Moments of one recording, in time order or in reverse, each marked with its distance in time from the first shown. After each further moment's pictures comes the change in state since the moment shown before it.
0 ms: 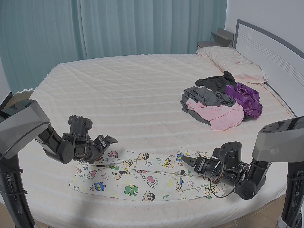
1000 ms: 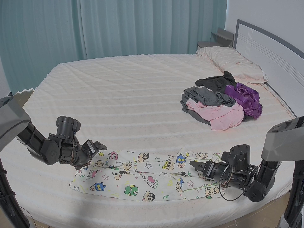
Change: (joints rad) left arm 0.028 -0.167 0.127 0.141 0.040 0.066; right arm -0.026 -0.057 0.126 0.000 -0.003 0.001
